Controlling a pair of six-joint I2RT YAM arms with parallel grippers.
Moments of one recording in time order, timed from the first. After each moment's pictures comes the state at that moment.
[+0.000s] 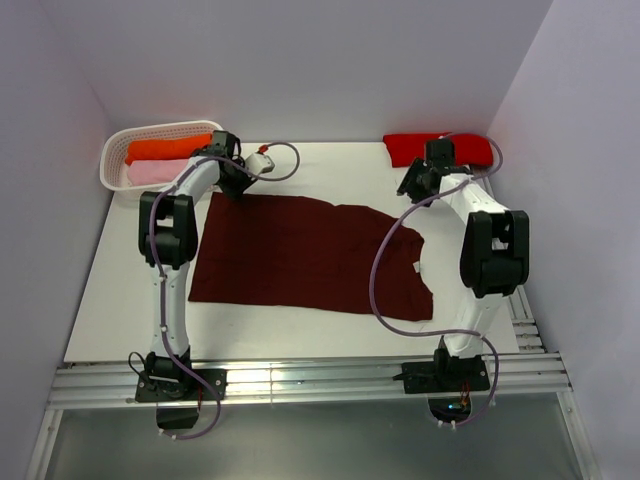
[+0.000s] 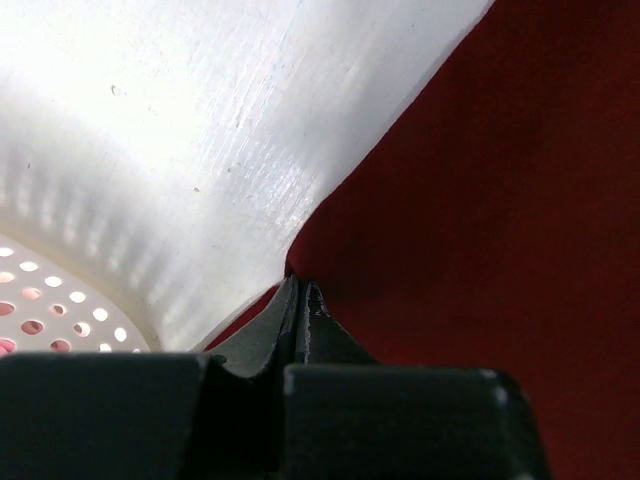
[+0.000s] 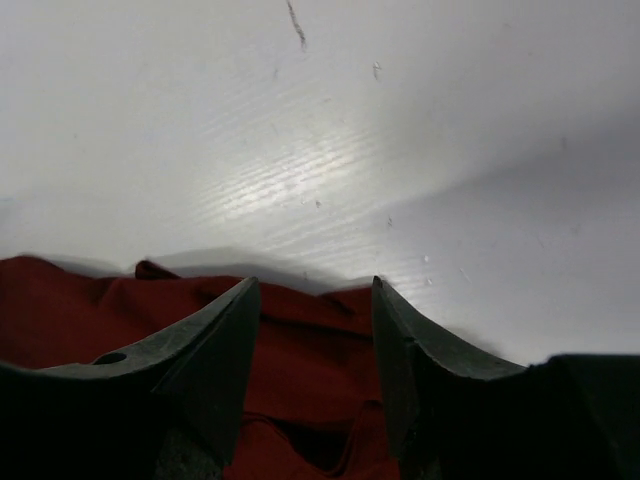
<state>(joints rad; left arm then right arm) -0.16 2.35 1.96 -0.70 0.22 0.82 0.01 1.86 1.38 -0.41 -0.04 0.52</state>
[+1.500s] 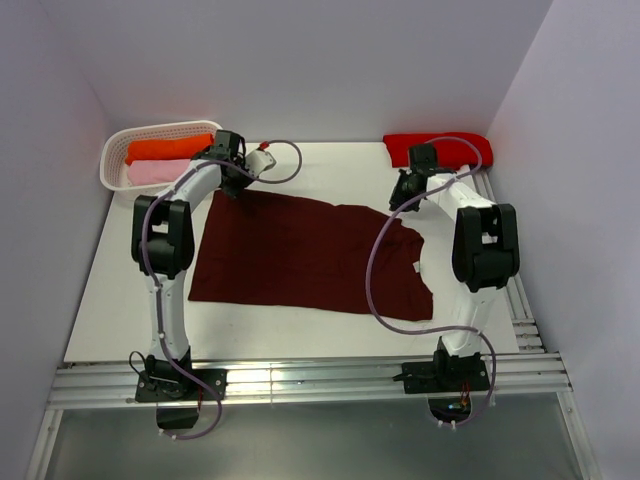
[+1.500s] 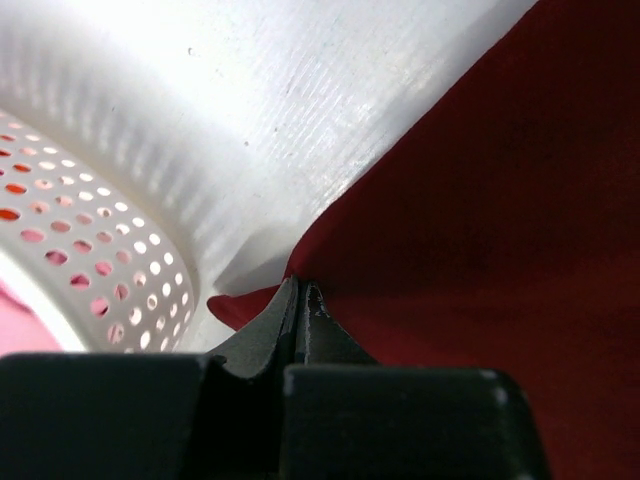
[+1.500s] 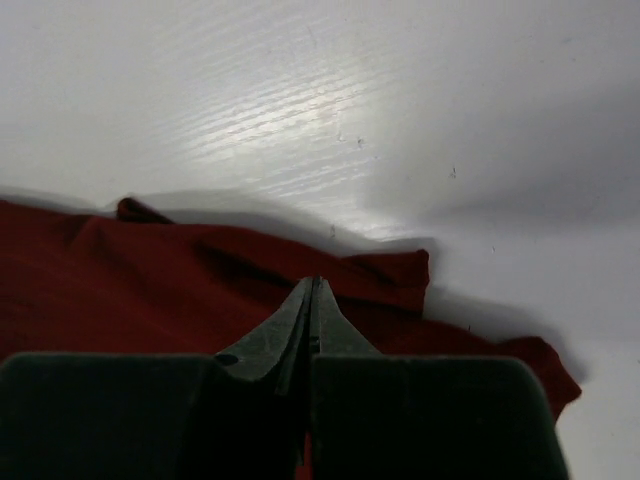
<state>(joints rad) -0.20 2.22 1.82 -0.59 0.06 0.75 0.09 1.96 1.42 -0.48 -0.10 0.47</state>
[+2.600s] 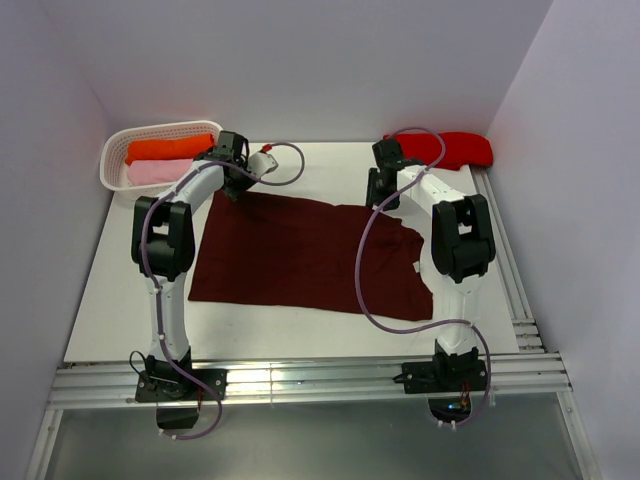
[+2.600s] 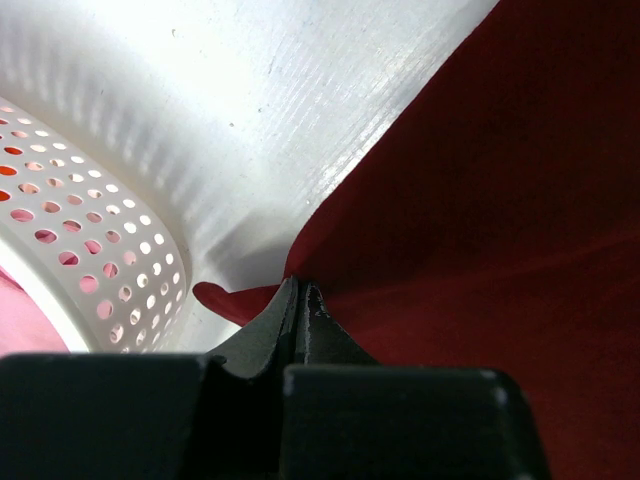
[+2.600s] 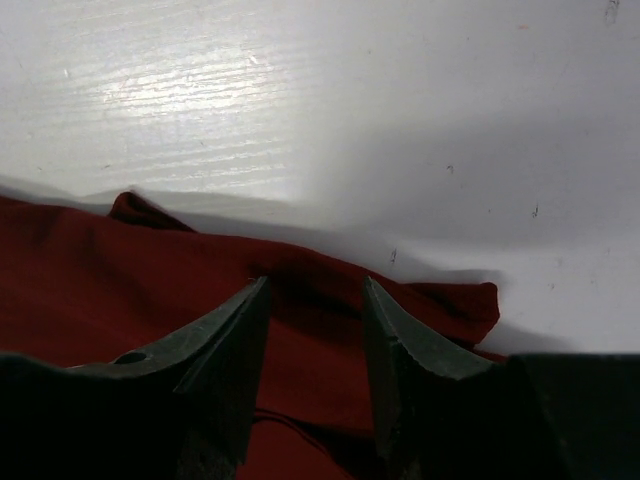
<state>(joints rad) -0.23 2.18 1.78 -0.61 0.01 0.74 0.24 2.07 1.61 -0.60 0.09 0.35</state>
